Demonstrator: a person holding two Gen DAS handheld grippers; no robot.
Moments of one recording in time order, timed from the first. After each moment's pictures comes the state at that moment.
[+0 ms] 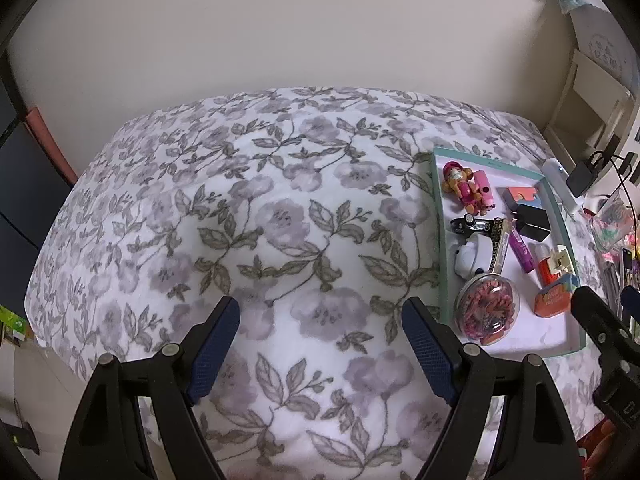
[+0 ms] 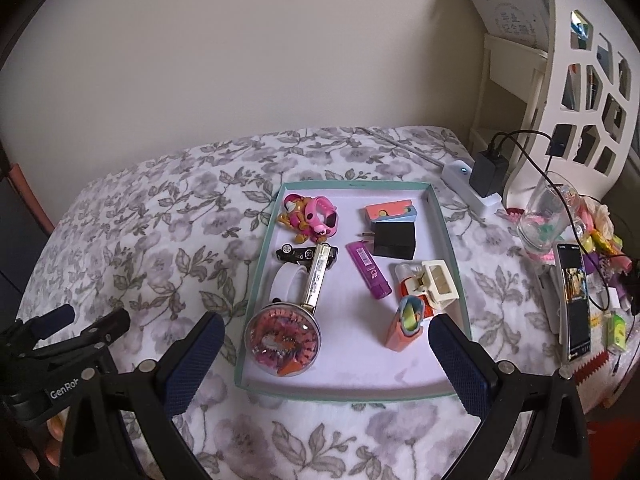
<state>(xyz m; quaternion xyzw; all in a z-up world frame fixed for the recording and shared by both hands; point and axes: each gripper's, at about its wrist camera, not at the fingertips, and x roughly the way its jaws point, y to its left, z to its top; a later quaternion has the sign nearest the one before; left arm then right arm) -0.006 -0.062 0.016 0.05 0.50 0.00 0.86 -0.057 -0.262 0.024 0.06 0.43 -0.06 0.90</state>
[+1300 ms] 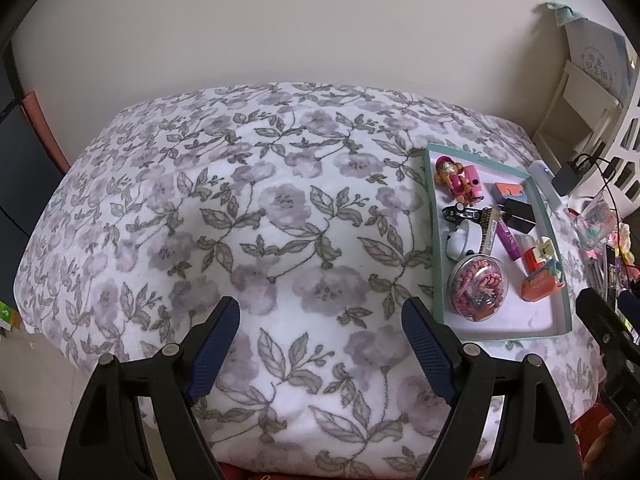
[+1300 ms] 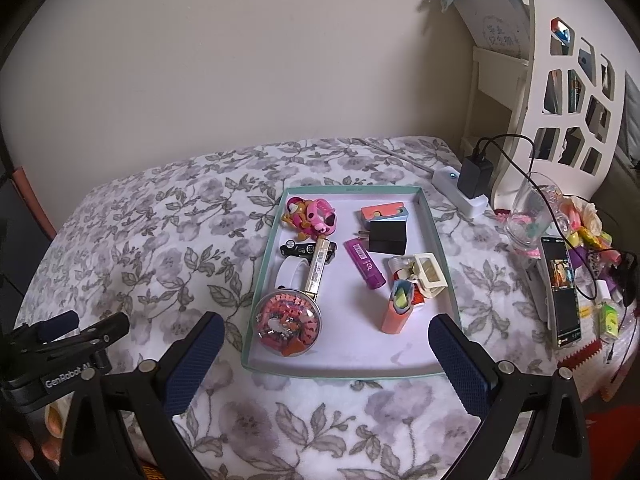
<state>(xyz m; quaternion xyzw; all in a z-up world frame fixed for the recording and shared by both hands) -0.030 -0.044 0.021 0.02 0.50 -0.02 0.87 -0.092 -0.255 0.035 0.06 0.41 -0.06 0.91</state>
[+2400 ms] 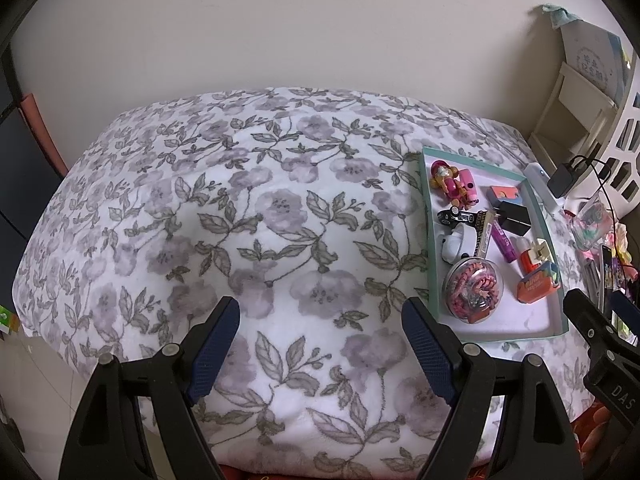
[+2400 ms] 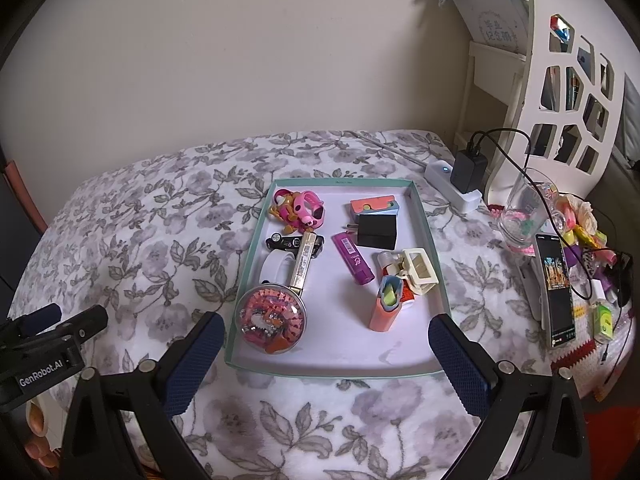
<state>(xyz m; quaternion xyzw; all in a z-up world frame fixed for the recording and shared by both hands) -0.031 -0.046 0.025 0.02 0.49 -0.03 0.87 -0.086 -0.260 0.026 0.05 0.42 -0.08 0.90</state>
